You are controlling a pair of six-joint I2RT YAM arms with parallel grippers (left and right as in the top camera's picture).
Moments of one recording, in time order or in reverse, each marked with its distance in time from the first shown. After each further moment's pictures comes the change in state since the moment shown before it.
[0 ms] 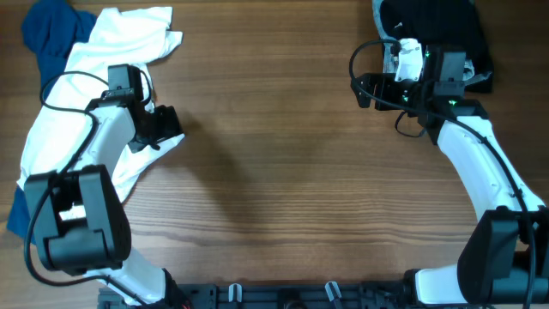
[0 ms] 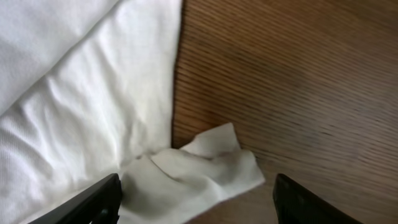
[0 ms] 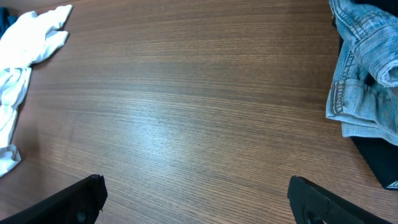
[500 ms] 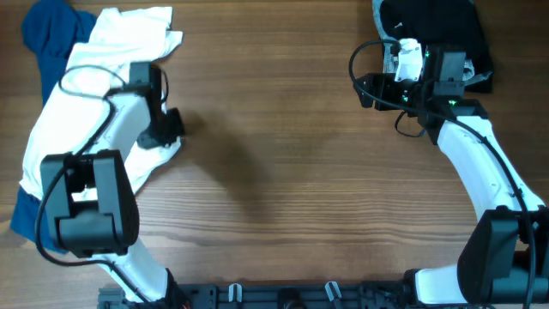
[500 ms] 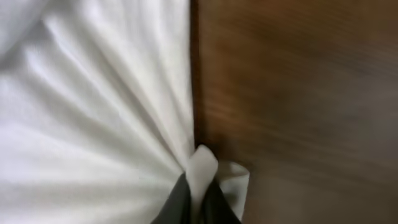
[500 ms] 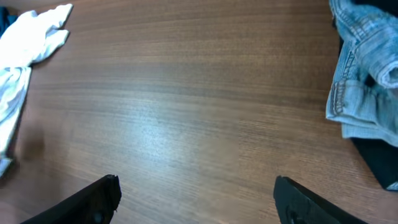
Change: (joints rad) left arm -0.086 0.085 0.102 -0.146 -0.102 -0.017; right arm 0.000 0.001 0.000 0.002 0.000 -0.003
